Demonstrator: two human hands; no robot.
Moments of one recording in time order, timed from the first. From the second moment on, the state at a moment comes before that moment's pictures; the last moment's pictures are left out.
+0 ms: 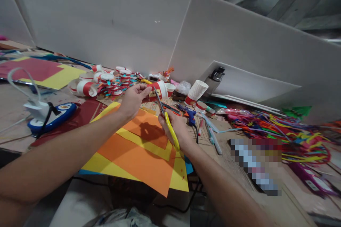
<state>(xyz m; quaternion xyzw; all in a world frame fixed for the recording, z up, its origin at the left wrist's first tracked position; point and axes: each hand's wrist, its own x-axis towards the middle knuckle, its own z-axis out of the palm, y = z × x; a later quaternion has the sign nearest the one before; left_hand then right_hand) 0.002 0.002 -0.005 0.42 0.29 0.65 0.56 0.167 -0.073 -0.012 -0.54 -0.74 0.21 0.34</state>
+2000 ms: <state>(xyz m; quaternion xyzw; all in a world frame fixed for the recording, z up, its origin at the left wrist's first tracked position) -0.014 0.022 -0.009 0.51 0.37 0.63 0.46 0.173 -0.078 -0.003 -0.52 -0.68 0.42 0.31</state>
